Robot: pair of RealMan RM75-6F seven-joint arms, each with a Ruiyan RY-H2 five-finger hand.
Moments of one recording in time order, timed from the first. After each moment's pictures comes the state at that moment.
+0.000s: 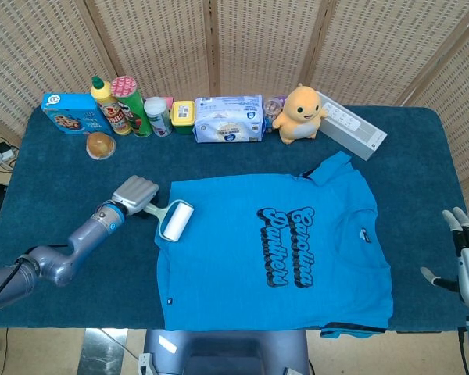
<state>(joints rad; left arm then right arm) -0.97 -1.40 -0.07 -1.23 1.11 0.54 0.11 0.07 -1.10 0.14 -1.61 -1.39 1.49 0.03</state>
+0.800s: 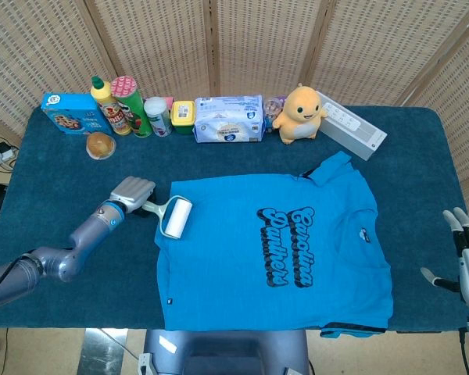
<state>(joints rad) -1.02 -1.37 -0.07 -1.27 0.83 0.46 0.16 0.07 -1.09 0.14 -1.61 -1.40 1.49 0.04</state>
